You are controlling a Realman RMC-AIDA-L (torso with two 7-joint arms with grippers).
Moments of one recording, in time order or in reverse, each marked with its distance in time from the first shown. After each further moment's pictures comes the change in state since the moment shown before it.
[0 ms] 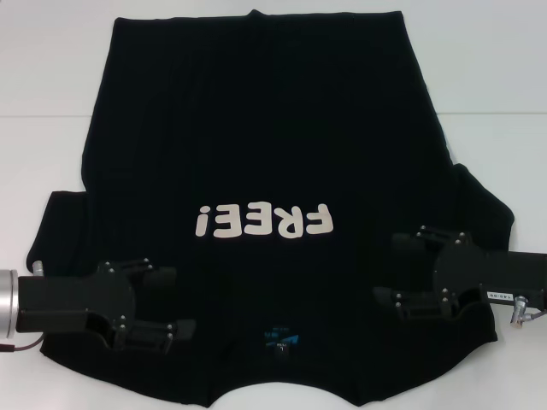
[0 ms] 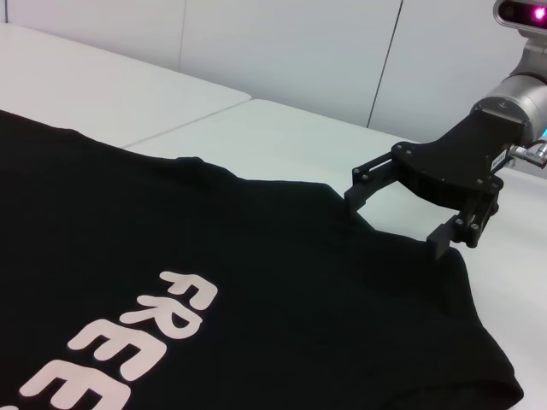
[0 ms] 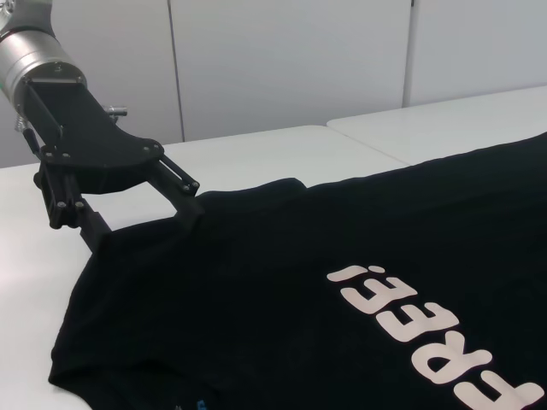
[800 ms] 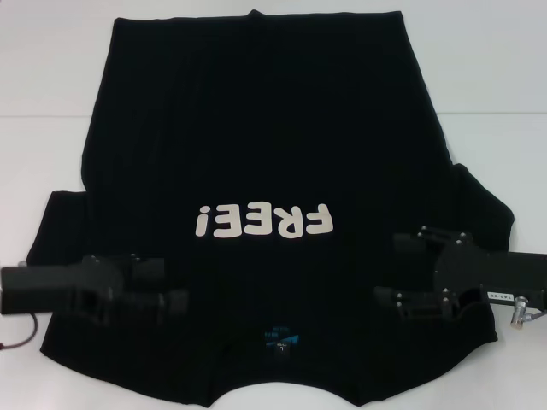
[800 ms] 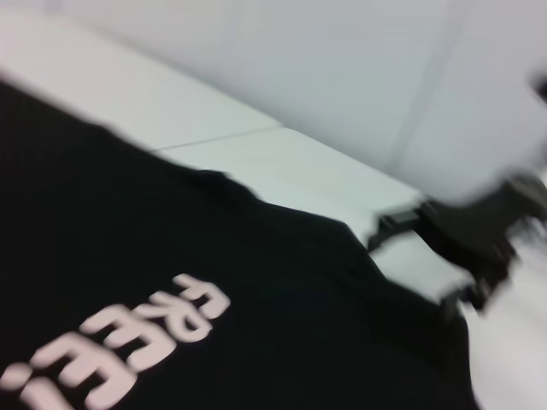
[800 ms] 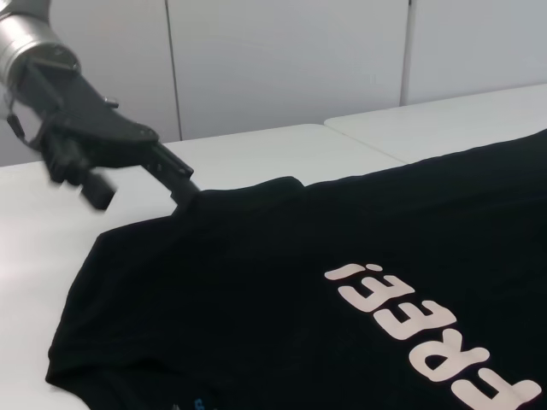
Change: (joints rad) left arm -0.006 0.020 -0.058 -0.001 -0.007 0.051 -0.281; right arm -0.001 0.000 0.002 0.003 0.000 0.004 0.000
